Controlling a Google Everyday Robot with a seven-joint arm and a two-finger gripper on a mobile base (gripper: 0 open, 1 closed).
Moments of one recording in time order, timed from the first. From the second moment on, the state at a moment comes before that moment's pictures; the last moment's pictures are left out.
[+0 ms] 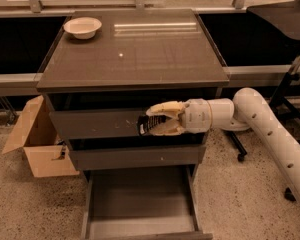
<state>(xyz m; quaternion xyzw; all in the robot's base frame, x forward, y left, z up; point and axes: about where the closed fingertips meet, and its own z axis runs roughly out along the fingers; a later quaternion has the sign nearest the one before) 0.546 -0.029 0.780 -0.72 0.08 0.12 0.67</state>
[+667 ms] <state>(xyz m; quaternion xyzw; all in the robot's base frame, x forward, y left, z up) 0.549 -0.036 0.817 -0.73 0.07 0.08 0.68</state>
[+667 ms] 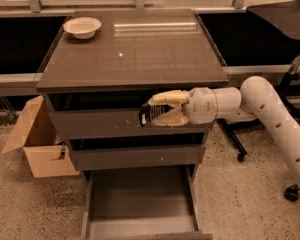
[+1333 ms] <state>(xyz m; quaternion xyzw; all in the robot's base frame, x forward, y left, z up) 0.573 -0.059 0.875 -0.75 0.07 0.04 0.65</state>
